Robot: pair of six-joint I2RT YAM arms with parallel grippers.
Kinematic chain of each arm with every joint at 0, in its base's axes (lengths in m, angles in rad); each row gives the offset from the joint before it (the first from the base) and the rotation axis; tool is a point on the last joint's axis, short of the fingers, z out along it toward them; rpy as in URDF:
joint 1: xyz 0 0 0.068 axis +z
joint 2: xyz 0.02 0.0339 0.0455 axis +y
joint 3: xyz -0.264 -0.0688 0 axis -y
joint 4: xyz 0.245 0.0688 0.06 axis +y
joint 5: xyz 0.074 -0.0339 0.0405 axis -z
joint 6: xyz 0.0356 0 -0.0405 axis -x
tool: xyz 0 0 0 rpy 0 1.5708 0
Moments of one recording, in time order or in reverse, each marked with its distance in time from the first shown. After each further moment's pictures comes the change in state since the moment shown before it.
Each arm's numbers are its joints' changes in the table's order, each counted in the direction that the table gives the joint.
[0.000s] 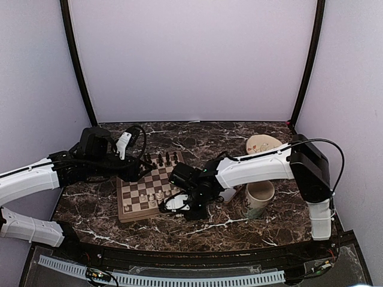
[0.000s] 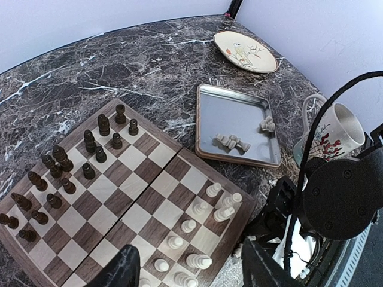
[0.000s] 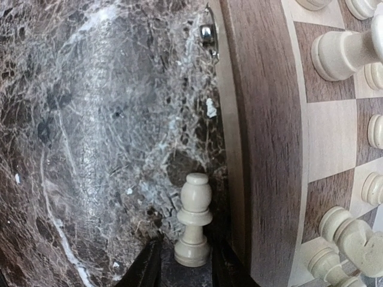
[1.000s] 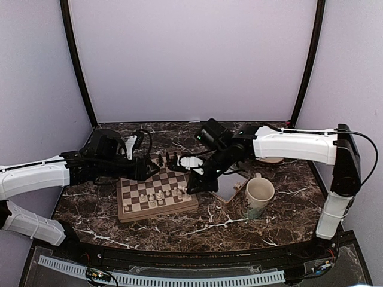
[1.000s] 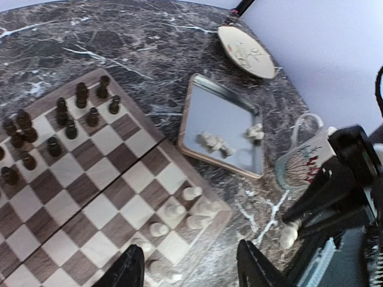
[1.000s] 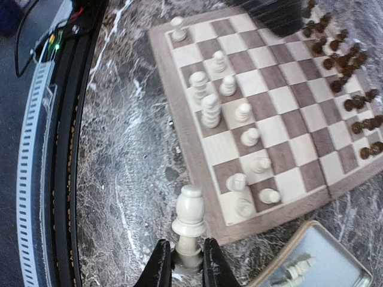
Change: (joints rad) left arm 0.001 0.111 -0.002 -0.070 0.047 0.216; right arm -0.155 -0.254 -0.011 0.023 -0.326 -0.100
